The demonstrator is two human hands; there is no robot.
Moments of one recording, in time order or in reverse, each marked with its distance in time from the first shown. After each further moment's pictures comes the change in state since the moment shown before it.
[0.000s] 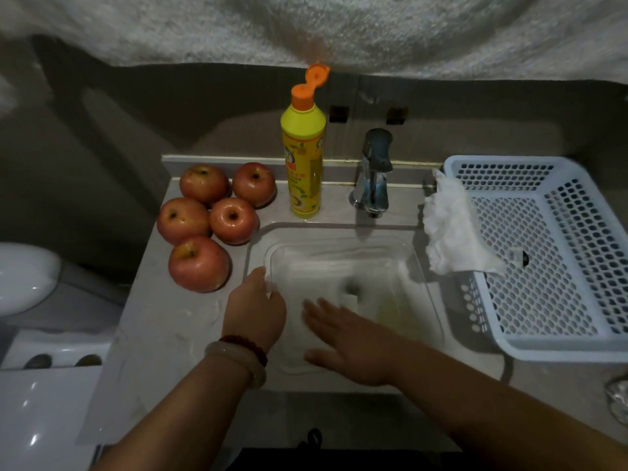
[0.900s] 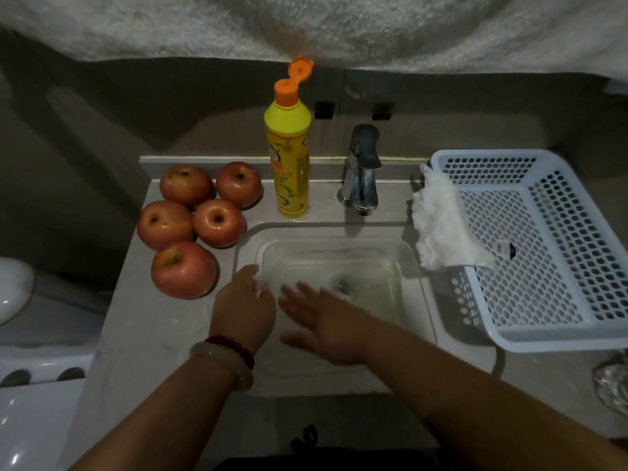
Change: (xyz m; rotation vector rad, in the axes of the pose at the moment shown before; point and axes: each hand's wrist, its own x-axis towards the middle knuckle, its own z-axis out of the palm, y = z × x) left_hand 0.012 -0.002 -0.003 -0.044 -0.059 -0.049; right_hand 0.028 -0.011 -0.019 -0.086 0.025 0.019
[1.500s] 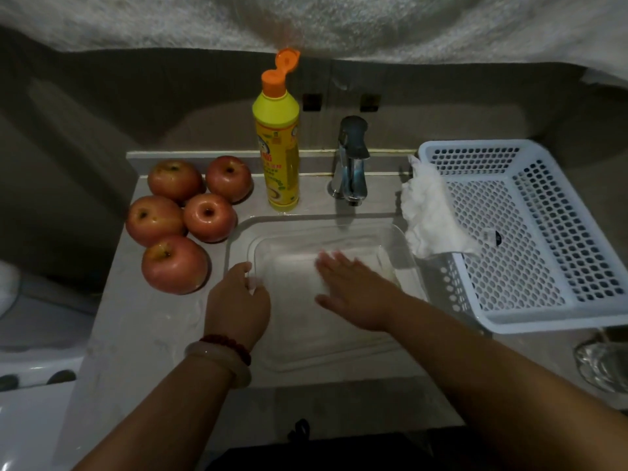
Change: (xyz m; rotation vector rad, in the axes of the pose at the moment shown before) left_hand -0.009 -0.002 0.003 -0.091 -0.037 -0.041; right_hand -0.019 0.042 -0.009 -0.021 0.080 0.164
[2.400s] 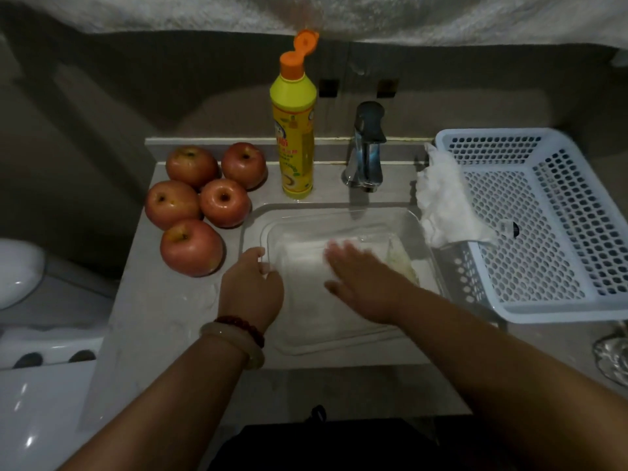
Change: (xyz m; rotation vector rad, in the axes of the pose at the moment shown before) left_hand -0.002 -0.003 0.000 -0.018 0.044 0.047; right_hand -0.005 -0.012 0.004 0.006 0.031 0.020
